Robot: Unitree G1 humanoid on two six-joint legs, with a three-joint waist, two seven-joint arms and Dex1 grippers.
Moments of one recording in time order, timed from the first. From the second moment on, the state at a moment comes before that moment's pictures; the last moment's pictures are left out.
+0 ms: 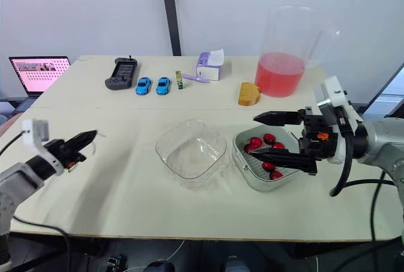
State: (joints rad) left arm -0.14 0.64 0.59 -0.09 -0.82 0.75 -0.44; right arm -0.45 -0.96 -0.42 -0.46 1.00 0.88 1.10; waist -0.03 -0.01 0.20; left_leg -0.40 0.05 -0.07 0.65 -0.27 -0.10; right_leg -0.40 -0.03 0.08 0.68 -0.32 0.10
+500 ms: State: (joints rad) left arm -0.06 0.58 0.74 -0.06 -0.74 0.59 -0.34; right arm -0.54 -0.88 -0.22 -0.43 0.99 0.79 1.07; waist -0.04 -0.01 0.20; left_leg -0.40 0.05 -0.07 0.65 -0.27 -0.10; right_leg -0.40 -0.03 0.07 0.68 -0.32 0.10
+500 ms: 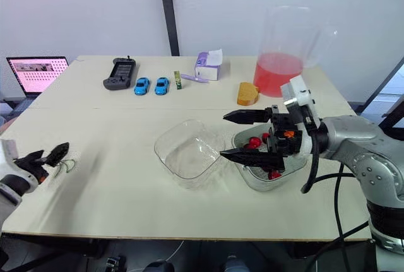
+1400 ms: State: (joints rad) left arm -0.20 0.92 0.23 -0.52 -0.90 0.60 -1.05; right arm -0.47 -1.07 -0.24 -0.37 0.95 0.94 1.04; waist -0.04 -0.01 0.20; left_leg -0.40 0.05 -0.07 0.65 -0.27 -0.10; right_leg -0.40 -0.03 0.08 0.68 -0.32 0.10
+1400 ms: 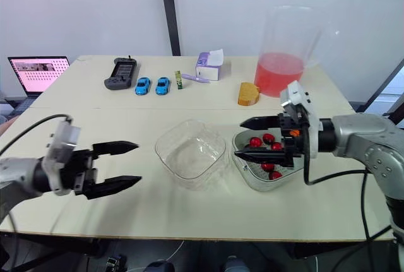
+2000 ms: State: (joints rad) left arm -0.43 0.83 0.08 -0.39 -0.89 0.61 -1.16; right arm -0.19 -1.16 -0.58 -0.49 1.05 1.15 0.92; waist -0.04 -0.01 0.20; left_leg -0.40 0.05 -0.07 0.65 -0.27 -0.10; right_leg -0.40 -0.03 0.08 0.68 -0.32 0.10
